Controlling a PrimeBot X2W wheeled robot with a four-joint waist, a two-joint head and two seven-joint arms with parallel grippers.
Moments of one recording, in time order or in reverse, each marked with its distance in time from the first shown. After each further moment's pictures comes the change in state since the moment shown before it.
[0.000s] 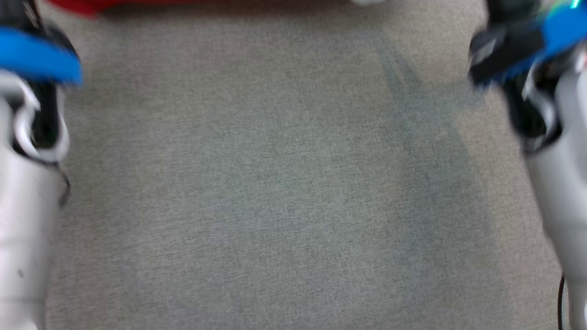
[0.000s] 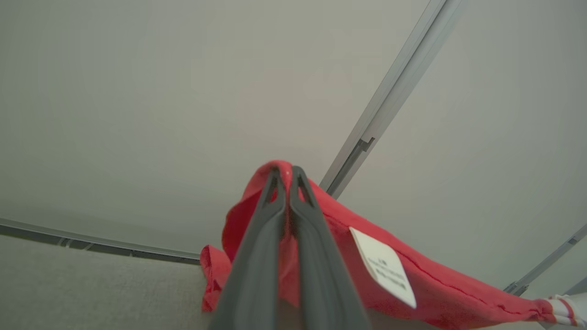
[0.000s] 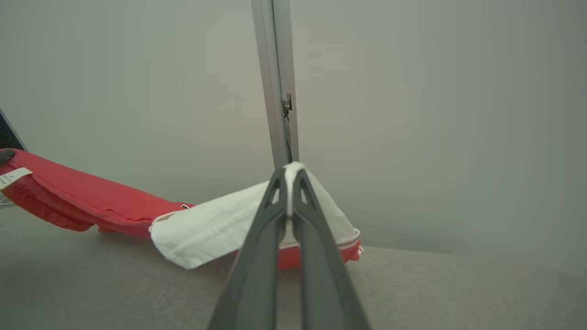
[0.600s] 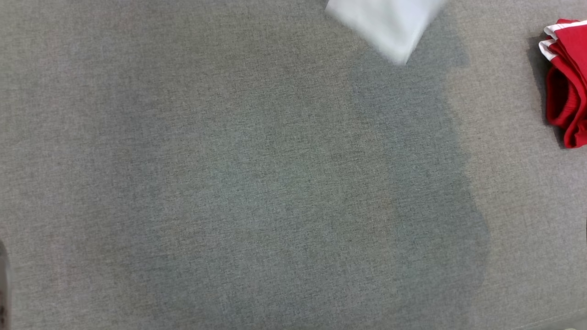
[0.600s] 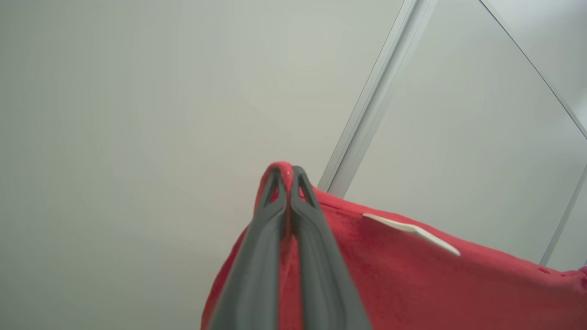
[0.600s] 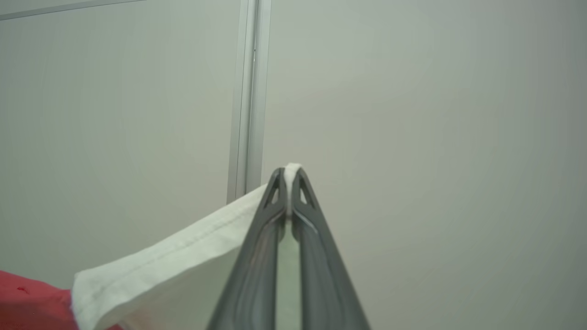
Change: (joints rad) left arm -0.331 -0.010 0.080 -0.226 -0.009 0.084 0.230; right arm -0.469 0.055 -0.280 -0.044 -0.190 0.000 0.007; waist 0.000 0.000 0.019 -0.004
